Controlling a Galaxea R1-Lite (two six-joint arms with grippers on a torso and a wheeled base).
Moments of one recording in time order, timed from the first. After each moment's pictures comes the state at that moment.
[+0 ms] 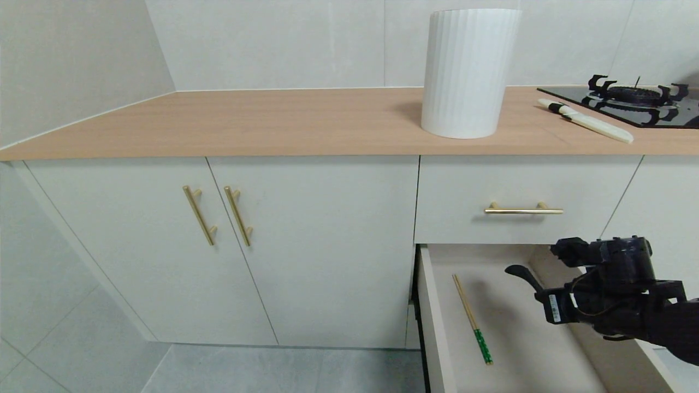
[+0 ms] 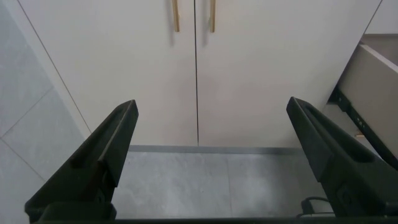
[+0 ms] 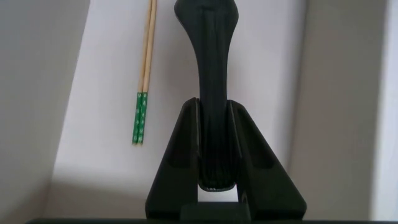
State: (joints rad) left arm 0.00 0.00 0.00 0.00 0.00 0.00; right arm 0.15 1.89 -0.51 -0.71 -0.05 0.00
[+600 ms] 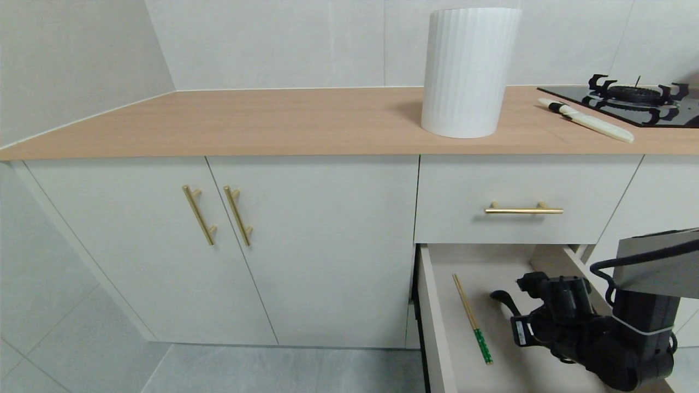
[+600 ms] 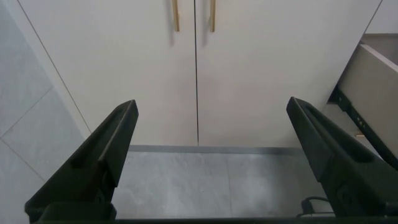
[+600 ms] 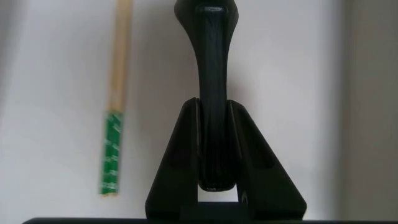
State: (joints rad) left arm 0.00 0.00 0.00 0.00 0.00 0.00; right arm 0.20 2.33 -0.49 -1.12 -0.15 0.04
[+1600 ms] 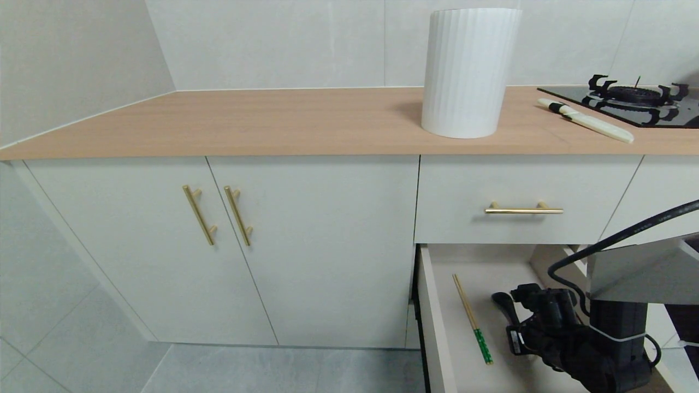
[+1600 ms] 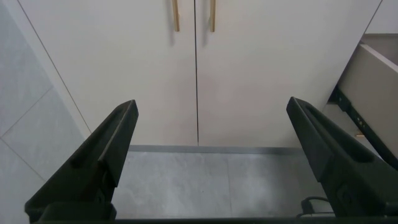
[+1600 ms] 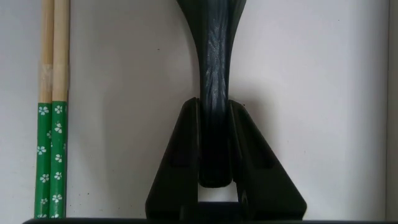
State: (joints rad) left arm 0.00 0.00 0.00 0.00 0.00 0.00; right arm 0.20 2.47 -0.54 -1.19 -0.22 0.03
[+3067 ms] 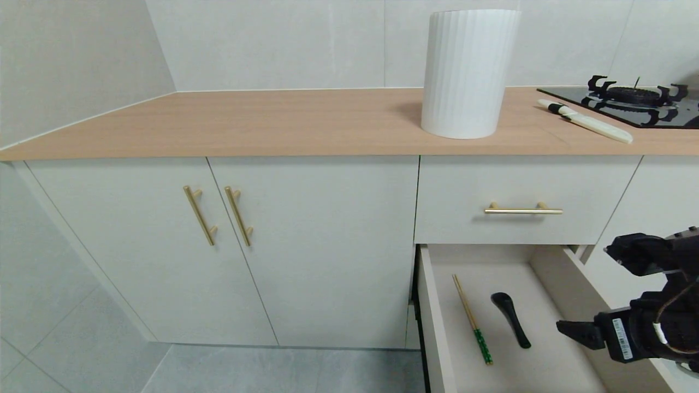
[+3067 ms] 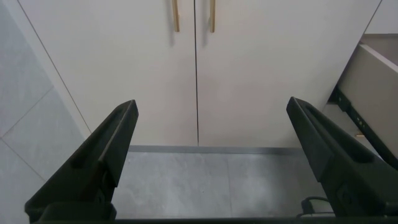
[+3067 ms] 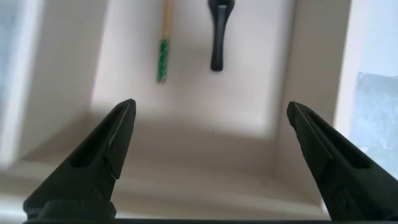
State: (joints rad) left arm 0.00 0.00 0.00 0.00 -0.01 0.00; right arm 0.36 1.32 -0.61 0.07 -0.20 0.12
